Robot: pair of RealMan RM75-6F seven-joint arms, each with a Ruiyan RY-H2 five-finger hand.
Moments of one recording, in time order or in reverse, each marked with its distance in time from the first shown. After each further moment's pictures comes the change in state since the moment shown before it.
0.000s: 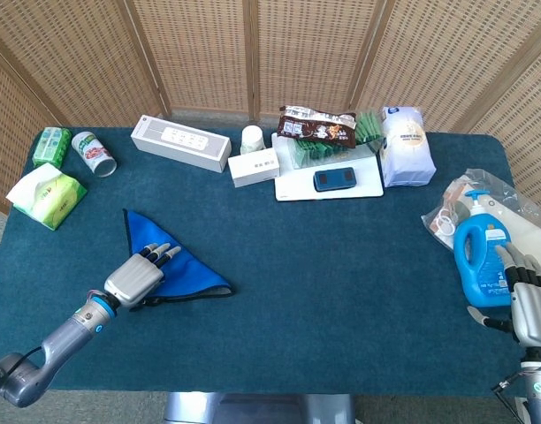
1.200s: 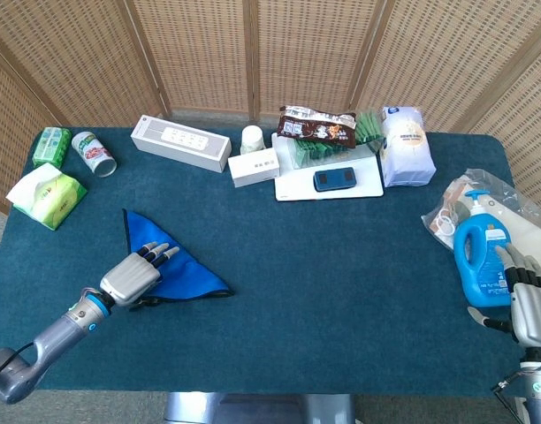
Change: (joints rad) left arm -0.006 0.043 0.007 0.014 0.095 -0.004 -0.130; right arm -0.001 -0.006 -0.002 0.003 0.004 -0.001 -0.013
